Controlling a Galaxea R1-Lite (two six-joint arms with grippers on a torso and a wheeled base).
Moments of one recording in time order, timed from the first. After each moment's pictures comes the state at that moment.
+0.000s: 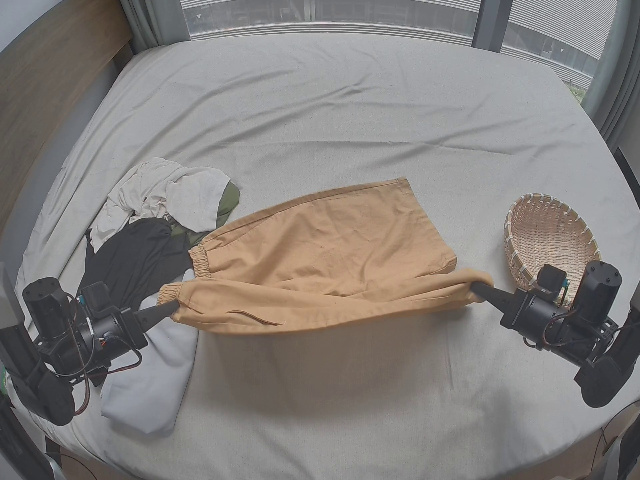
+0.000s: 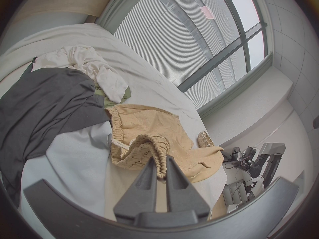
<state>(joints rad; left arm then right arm) 0.03 1.90 -0.17 -1.55 -0.68 -0.49 0.24 1.88 -0.23 -1.51 0.37 0.58</state>
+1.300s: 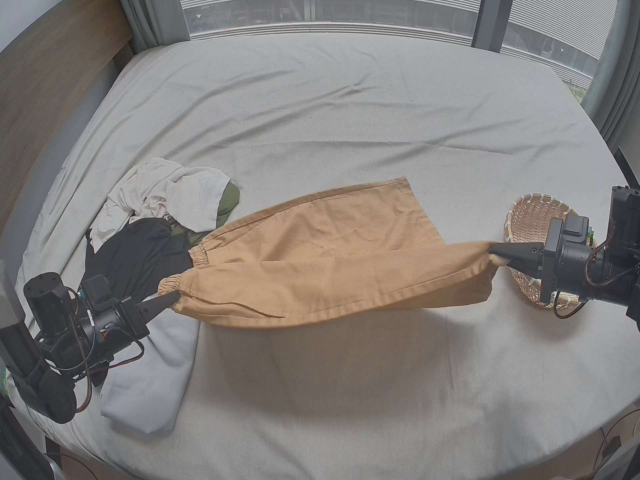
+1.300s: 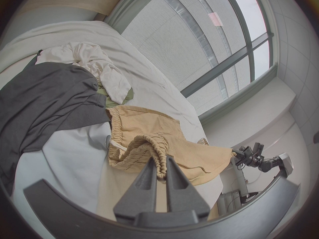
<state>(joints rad) 0.00 1.89 -0.19 -1.55 -0.62 -0.60 0.19 1.50 -0.64 -0.58 0.55 0.93</state>
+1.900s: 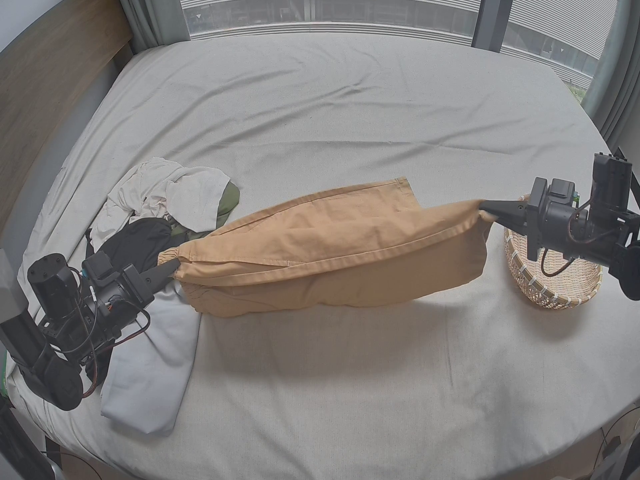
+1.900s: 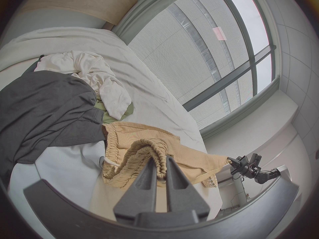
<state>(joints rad) -0.05 1.89 -0.30 -1.55 -0.48 -0.72 0.16 1.67 -0.87 -0.59 0.55 0.93</state>
